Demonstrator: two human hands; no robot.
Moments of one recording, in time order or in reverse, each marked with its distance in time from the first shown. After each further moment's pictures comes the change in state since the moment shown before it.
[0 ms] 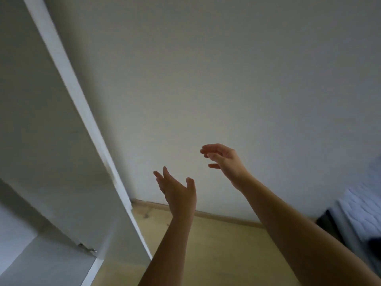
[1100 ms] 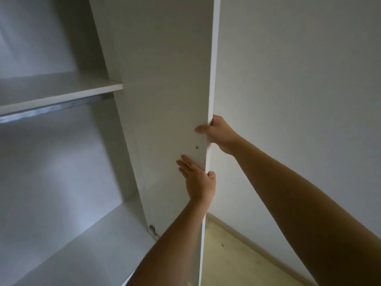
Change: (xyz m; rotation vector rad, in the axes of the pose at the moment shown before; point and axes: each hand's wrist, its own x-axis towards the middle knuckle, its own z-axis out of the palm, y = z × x) left_hand 0.136 -0.070 -0.185 0.239 0.219 -0.105; right_hand 0.090 -0.163 0.290 -0.058 -0.479 -0.190
